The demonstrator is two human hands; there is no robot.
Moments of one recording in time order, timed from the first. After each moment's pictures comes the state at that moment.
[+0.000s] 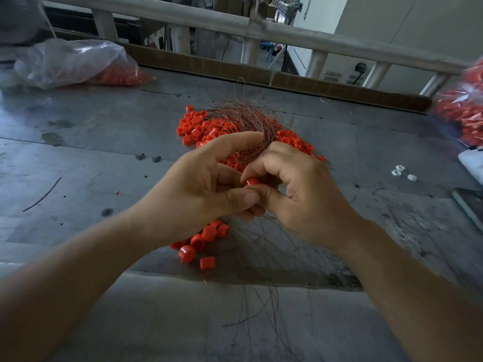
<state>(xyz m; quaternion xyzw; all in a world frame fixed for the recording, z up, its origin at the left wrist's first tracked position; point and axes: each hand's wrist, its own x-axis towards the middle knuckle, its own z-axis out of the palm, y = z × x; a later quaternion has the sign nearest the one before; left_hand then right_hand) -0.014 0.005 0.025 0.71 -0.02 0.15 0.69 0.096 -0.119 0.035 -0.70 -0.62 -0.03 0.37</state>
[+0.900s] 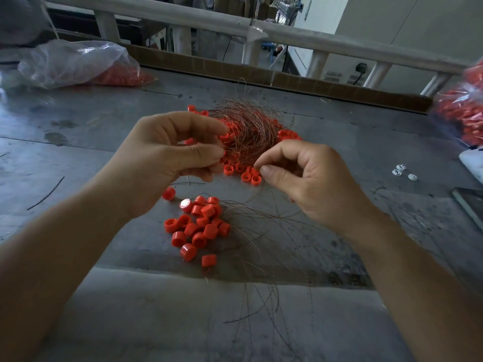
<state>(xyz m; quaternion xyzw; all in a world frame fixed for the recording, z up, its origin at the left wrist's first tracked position) -0.016 0.037 0.039 0.69 0.07 0.23 0.68 0.104 -0.122 0.042 -0.72 -0.52 0.08 0.44</state>
